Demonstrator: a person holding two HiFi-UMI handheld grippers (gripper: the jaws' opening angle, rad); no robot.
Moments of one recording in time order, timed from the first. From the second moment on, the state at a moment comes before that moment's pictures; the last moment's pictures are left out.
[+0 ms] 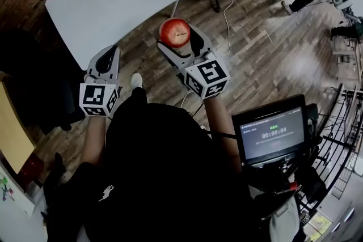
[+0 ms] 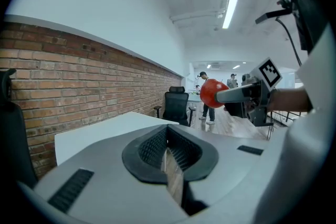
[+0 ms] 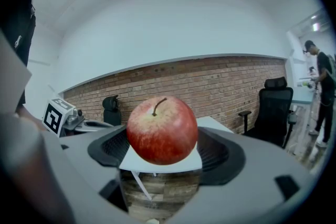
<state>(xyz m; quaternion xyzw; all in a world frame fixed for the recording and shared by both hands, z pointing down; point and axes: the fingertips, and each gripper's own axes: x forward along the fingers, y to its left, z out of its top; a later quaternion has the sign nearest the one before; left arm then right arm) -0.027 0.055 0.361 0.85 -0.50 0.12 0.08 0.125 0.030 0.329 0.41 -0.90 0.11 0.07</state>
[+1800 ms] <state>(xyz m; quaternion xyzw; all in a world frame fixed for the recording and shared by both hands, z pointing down) -0.166 -0.078 0.378 0.87 -0.48 0.09 0.11 -0.003 -0.092 0.331 0.44 -0.89 0.11 0.10</state>
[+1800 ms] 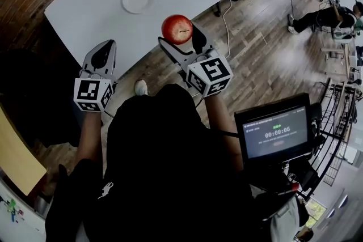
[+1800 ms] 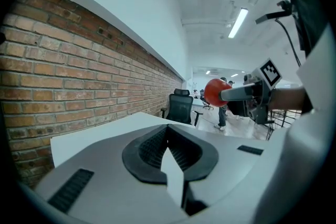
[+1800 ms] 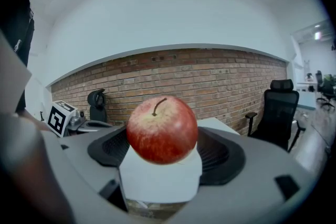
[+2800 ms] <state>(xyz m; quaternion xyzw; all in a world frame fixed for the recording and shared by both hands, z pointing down) -0.217 -0.128 0.390 0.83 -0.54 0.09 0.11 -0.049 -0.165 0.350 0.38 -0.91 0.11 0.10</state>
